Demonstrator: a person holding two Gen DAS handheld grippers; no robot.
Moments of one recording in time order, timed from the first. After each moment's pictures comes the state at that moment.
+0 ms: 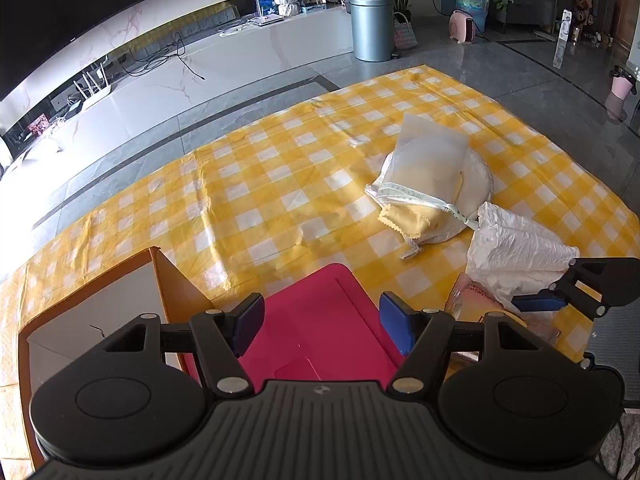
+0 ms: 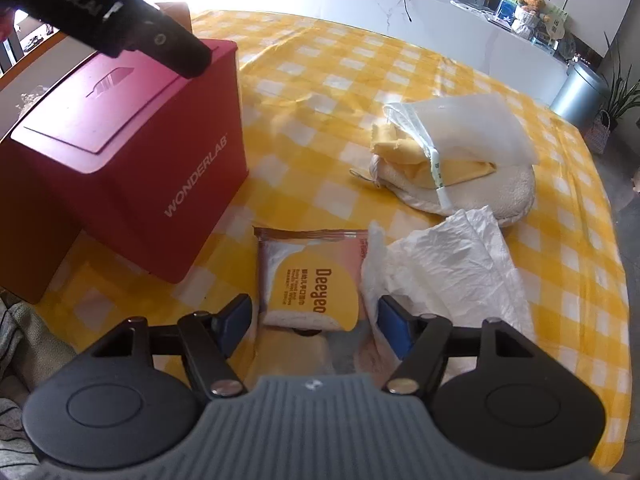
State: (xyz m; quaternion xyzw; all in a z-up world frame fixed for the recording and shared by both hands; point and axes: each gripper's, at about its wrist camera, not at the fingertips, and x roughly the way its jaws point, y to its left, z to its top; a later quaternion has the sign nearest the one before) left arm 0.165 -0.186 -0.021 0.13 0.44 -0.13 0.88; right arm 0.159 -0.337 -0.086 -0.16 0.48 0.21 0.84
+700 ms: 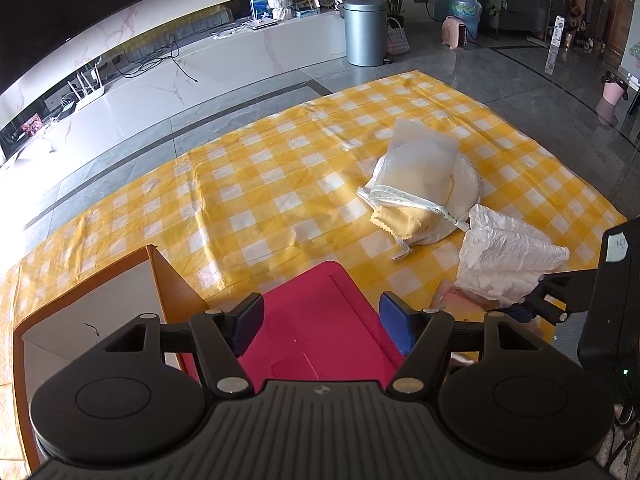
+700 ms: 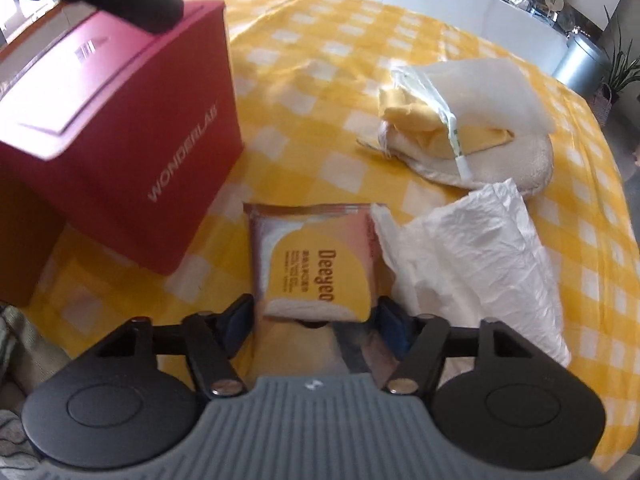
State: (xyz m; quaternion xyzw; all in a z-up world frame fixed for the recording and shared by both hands) left arm 0.160 -0.183 -0.018 0.12 0.44 -0.14 0.88; right arm 0.177 -0.328 -0.105 -0.14 0.52 0.20 0.82
